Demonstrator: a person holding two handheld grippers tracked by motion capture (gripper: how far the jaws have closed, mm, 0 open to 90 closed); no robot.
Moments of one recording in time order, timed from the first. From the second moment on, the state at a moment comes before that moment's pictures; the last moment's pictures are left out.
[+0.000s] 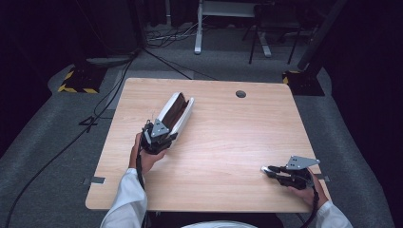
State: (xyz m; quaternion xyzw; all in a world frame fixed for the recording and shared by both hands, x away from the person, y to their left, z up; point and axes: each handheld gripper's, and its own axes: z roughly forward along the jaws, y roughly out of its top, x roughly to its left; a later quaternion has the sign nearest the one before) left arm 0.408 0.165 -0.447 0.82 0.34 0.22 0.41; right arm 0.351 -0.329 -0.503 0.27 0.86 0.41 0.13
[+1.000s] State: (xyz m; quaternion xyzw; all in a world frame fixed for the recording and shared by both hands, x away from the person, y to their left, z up) left arm 0.354 0.114 -0.444 0.86 0.21 0.18 0.42; right arm 0.351 -0.329 -0.503 0.27 0.86 0.40 0.13
